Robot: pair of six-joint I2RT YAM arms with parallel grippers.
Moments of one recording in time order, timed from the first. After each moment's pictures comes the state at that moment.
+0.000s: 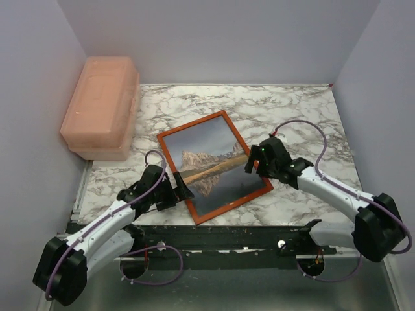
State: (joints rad) left arm -0.52 0.85 0.34 -0.34 0.21 -0.90; right arm 0.67 1.20 0.73 -0.39 0.28 0.70
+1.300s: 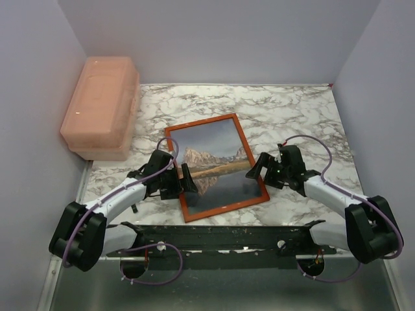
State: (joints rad) left arm -0.45 1.17 0.51 -0.31 0.35 -0.73; right arm 0.34 1.25 0.49 -0.07 -0.26 0.68
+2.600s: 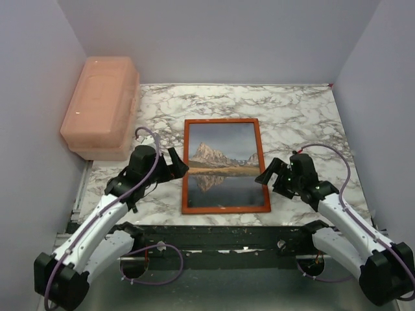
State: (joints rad) left arm -0.45 0.89 0.63 -0.41 0.08 -0.66; right arm 0.34 0.90 0.45 -0.40 -0.15 0.79
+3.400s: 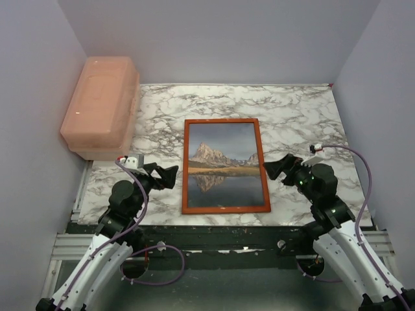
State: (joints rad) left arm -0.45 0.25 0.27 -0.08 -0.03 -0.43; right arm 0.34 0.45 0.41 -0.25 -0.06 0.64
